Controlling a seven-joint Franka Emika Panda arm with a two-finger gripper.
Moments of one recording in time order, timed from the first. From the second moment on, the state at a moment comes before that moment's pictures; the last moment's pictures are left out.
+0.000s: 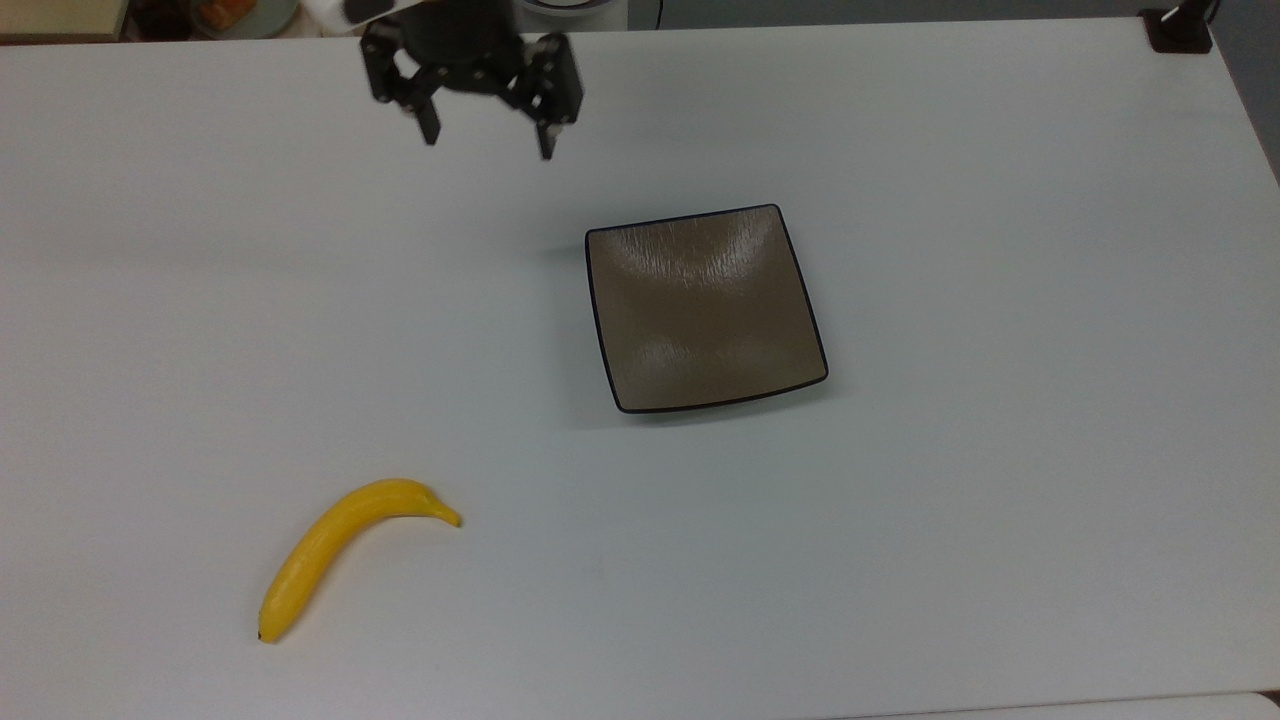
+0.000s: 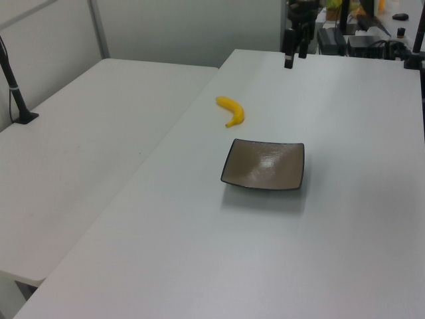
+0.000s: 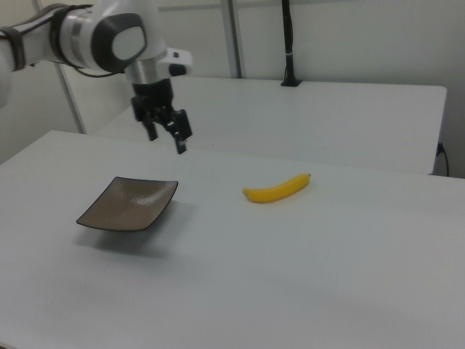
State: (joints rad) arm 0.06 0.19 -0.04 -1.50 0.06 1.76 0.14
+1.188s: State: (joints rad) arm -0.05 0.79 -0.11 -1.09 0.06 2.31 0.54
